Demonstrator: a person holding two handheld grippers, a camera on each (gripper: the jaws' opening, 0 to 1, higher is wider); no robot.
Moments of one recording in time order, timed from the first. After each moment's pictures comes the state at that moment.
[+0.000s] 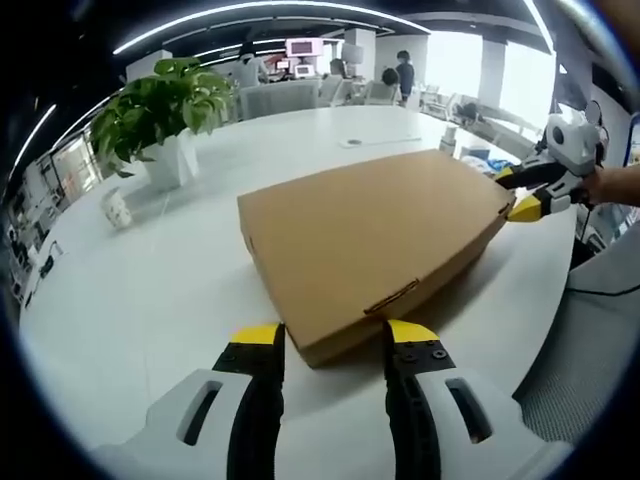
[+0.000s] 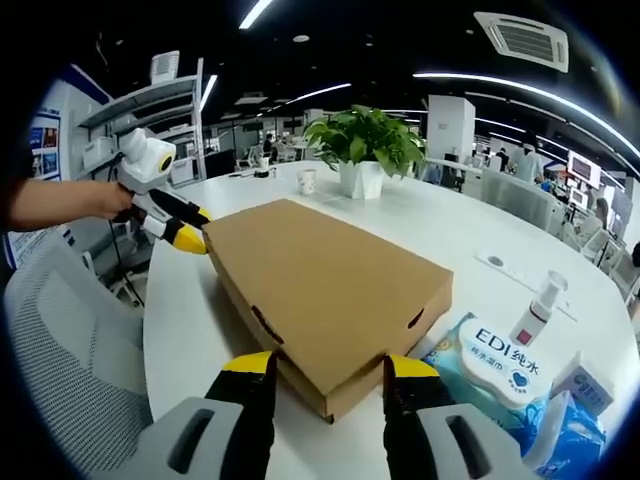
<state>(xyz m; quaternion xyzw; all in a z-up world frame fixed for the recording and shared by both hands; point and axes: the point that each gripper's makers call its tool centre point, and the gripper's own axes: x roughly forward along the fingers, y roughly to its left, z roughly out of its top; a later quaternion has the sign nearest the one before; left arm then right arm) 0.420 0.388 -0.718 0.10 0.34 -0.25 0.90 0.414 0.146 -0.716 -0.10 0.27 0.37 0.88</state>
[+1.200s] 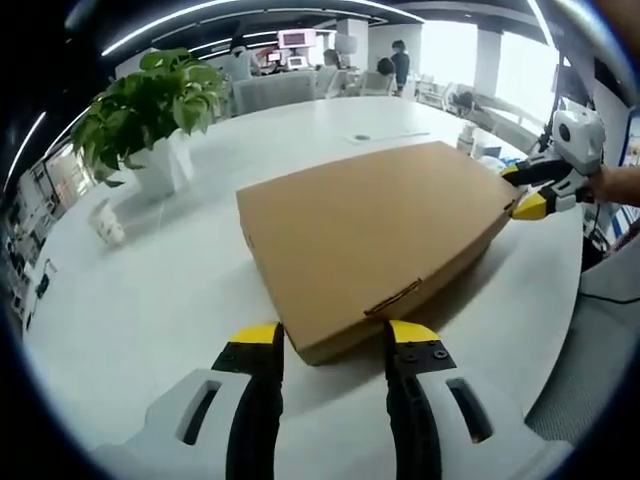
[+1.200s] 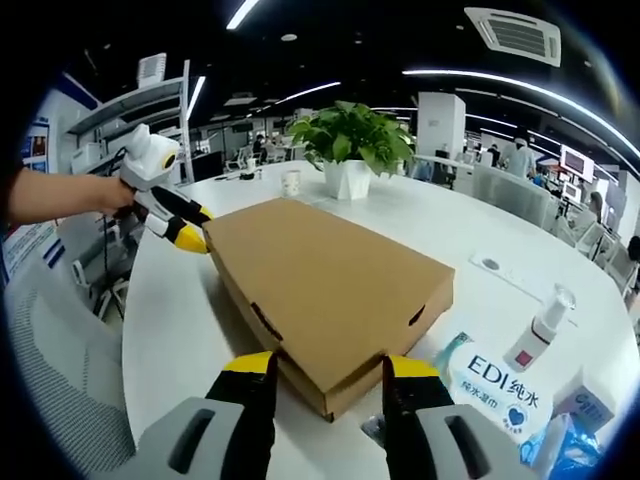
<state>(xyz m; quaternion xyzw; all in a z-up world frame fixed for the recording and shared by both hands) 0.474 0.394 -0.717 0.11 0.35 -0.26 0.89 0.458 0.152 -0.717 -0.10 0.27 0.35 0.89</state>
